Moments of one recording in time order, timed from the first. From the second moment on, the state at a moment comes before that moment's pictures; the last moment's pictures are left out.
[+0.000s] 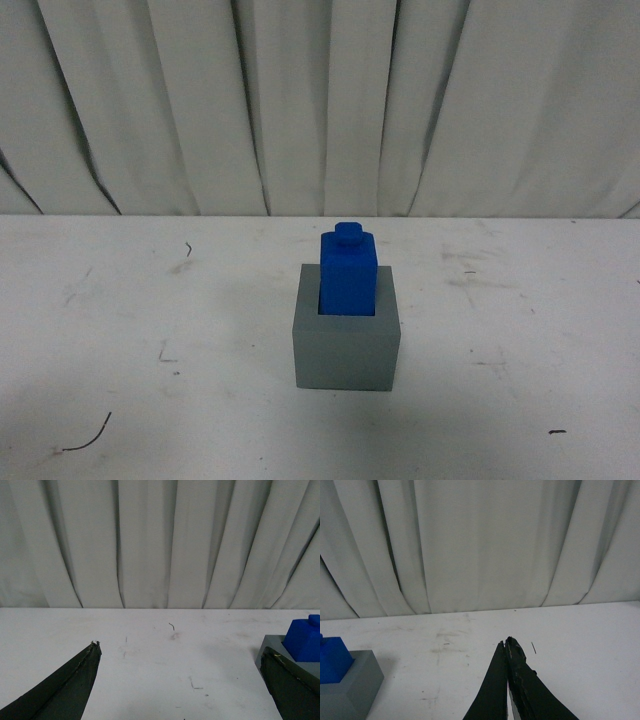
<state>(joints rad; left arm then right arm) 0.00 0.01 0.01 0.00 0.00 0.00 -0.01 0.56 0.10 0.46 0.00 0.00</state>
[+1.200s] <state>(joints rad) 0.00 0.01 0.01 0.00 0.00 0.00 -0.01 0.01 0.01 0.00 0.00 0.00</state>
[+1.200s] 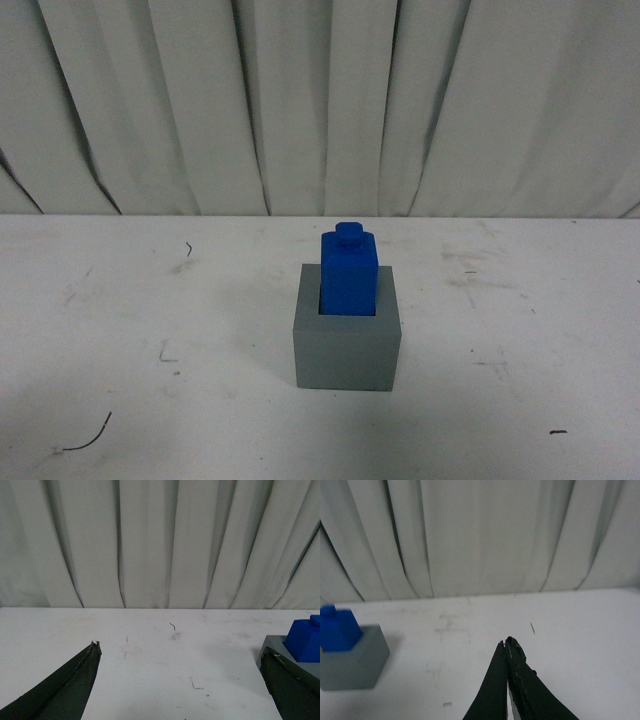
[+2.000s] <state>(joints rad) 0.00 0.01 0.01 0.00 0.00 0.00 -0.01 0.00 0.01 0.00 0.00 0.00</state>
